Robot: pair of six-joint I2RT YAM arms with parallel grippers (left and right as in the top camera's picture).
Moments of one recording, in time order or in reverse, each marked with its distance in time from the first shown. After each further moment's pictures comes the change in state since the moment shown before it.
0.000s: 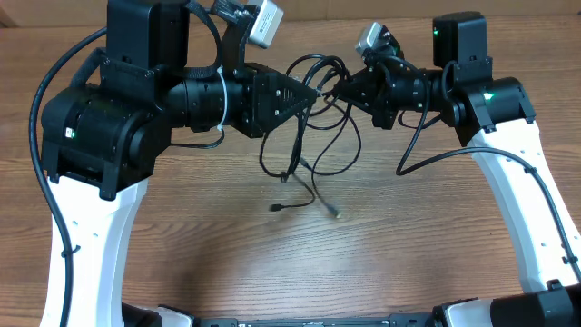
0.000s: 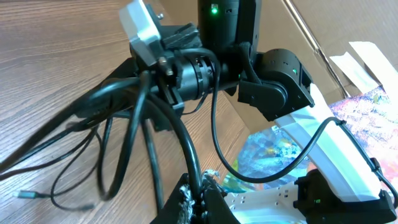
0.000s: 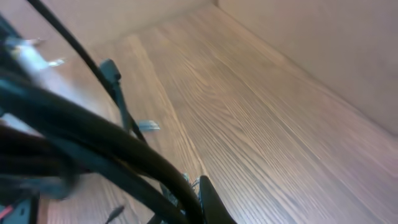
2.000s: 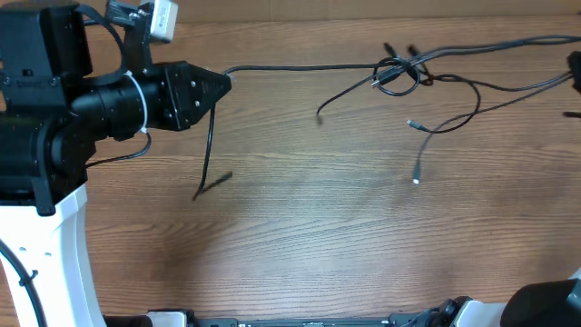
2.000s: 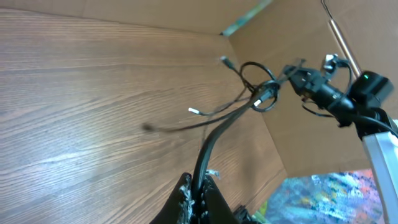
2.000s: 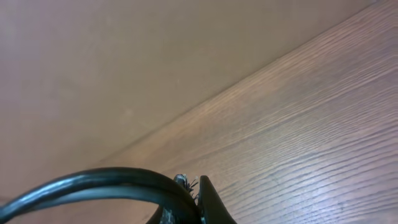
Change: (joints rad) left arm 0.329 -0.063 0.000 -0.156 -0.039 0.057; right arm -0.858 -0.048 0.000 0.108 0.164 0.725
